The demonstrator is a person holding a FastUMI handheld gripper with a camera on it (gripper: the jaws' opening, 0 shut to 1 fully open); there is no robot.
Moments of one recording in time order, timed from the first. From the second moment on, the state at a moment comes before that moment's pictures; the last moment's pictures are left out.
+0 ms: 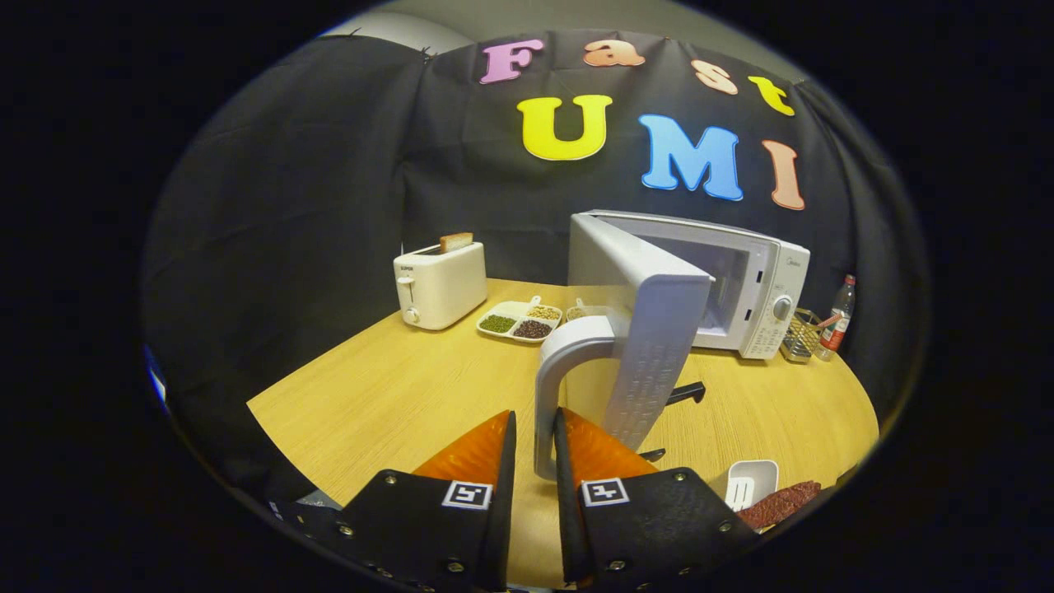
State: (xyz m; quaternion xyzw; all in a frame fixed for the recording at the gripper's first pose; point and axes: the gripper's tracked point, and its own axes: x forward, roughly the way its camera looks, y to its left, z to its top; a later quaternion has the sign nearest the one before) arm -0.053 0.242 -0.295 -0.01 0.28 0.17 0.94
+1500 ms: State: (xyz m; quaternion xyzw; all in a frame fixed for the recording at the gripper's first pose) arm -0.087 0.053 -0.254 0.07 0.26 0.12 0.95
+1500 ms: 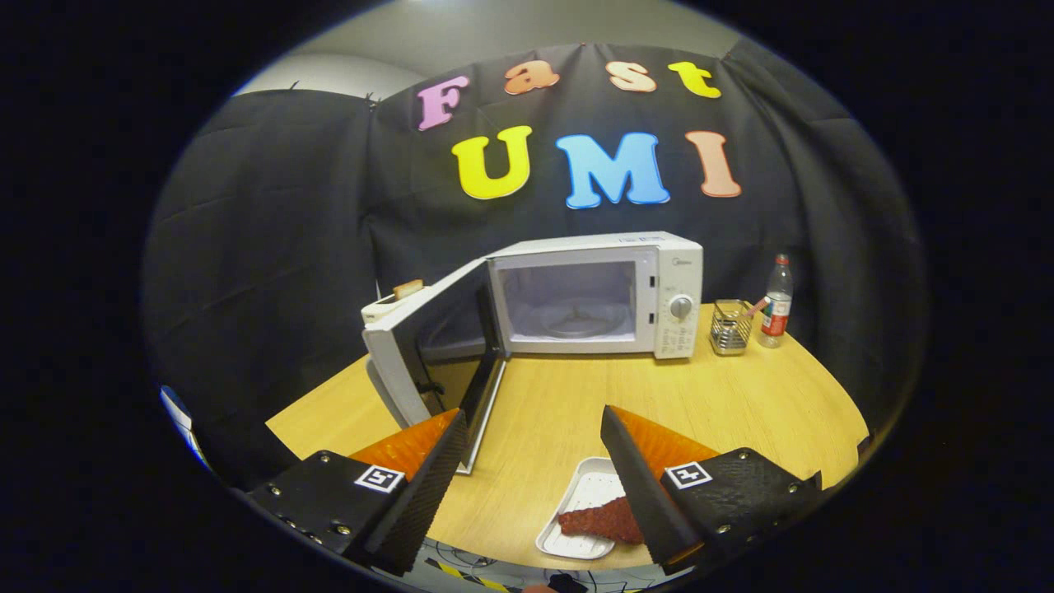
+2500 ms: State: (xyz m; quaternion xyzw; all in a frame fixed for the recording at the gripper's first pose) arm -0.141 -0.016 -0.367 0.25 0.39 0.02 0.88
